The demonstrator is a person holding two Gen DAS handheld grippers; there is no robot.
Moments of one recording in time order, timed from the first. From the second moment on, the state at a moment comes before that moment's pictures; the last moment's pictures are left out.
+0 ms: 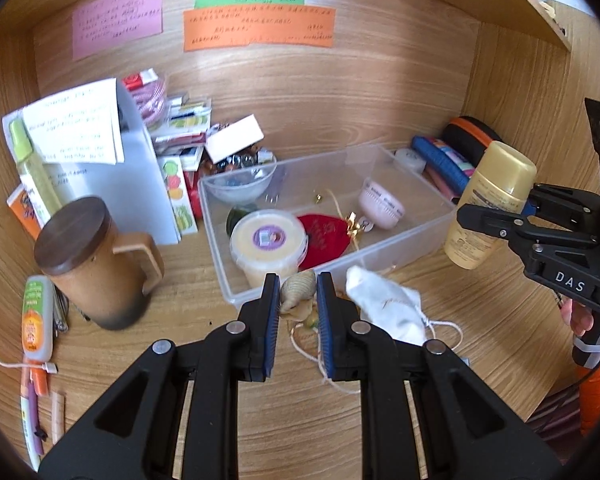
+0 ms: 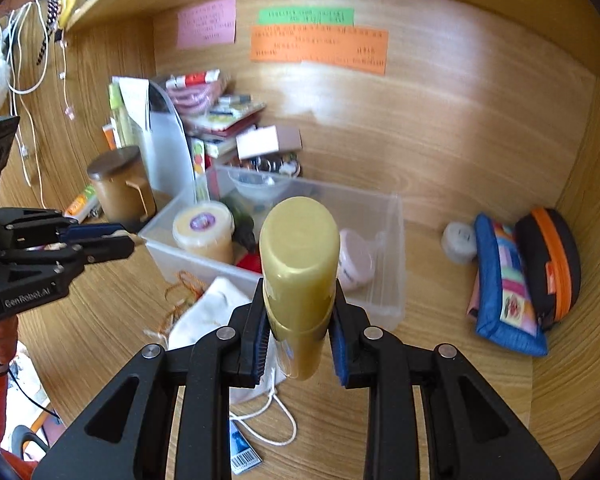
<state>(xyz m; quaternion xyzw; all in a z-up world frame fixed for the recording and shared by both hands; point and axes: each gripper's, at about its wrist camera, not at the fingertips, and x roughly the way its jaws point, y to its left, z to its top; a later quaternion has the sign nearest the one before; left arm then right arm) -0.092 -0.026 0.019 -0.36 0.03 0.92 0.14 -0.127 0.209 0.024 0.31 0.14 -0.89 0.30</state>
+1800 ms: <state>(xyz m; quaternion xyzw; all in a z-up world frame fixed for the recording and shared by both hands) -0.235 0.006 -0.003 -0.41 0.05 0.90 0.15 -0.245 0.134 -0.016 0.37 0.17 -0.85 0.33</state>
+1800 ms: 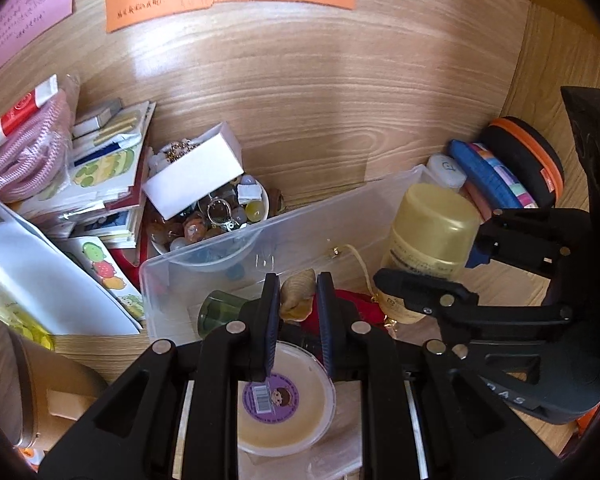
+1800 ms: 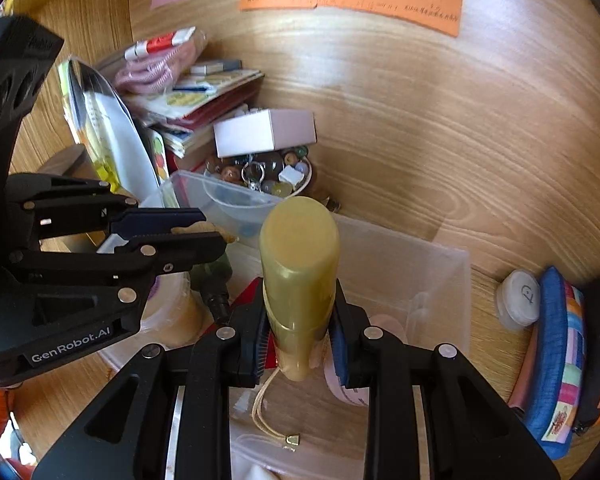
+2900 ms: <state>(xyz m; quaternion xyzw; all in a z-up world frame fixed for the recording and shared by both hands) -0.238 -0.004 -0.019 -0.42 0.03 0.89 0.17 -0.254 0.127 -0.047 0.38 0.21 -0.85 0.30</state>
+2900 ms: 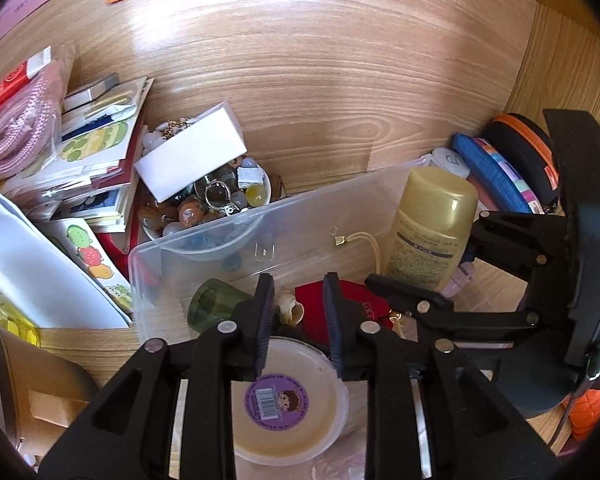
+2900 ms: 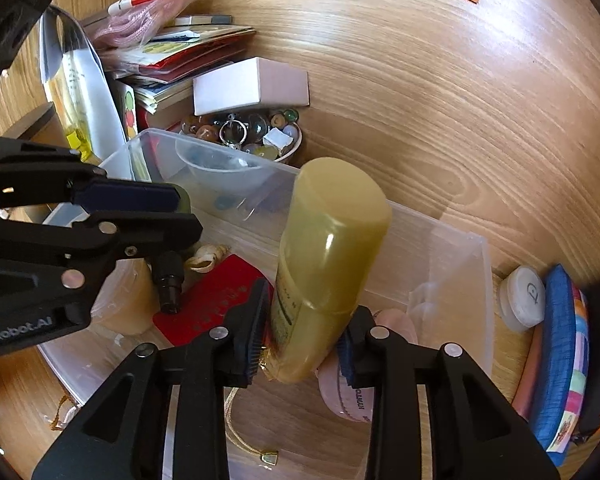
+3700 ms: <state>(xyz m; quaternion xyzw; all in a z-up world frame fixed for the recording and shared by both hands) -0.214 -0.007 0.004 -0.40 0.03 0.90 0.17 -0.234 0.151 0.002 0.33 0.21 -0.88 0.27</state>
